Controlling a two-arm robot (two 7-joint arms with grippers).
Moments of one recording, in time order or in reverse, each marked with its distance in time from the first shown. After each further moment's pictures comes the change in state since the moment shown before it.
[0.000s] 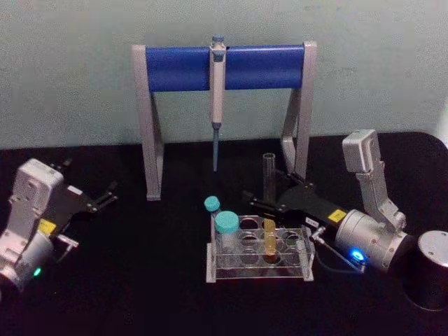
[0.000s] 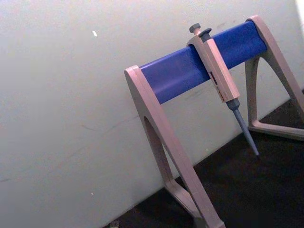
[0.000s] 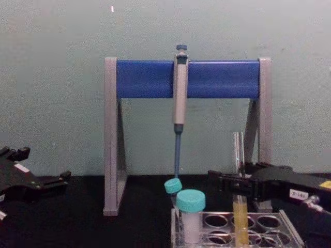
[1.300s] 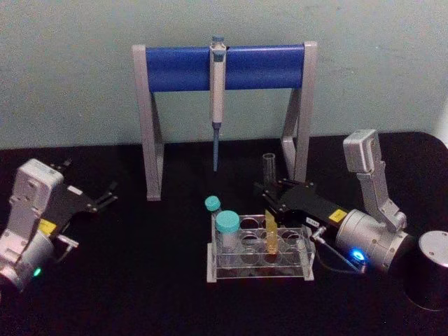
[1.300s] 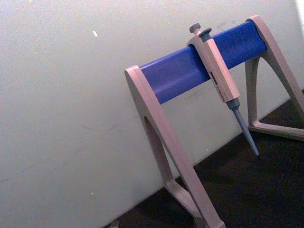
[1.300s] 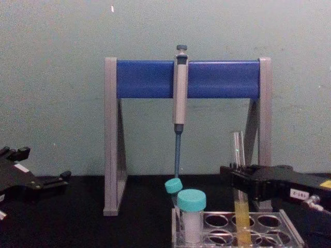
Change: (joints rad) left arm 0.000 0.000 0.000 0.000 0.000 0.000 0.000; right arm -0.001 0.001 0.001 -0.002 0.000 -0.002 0.000
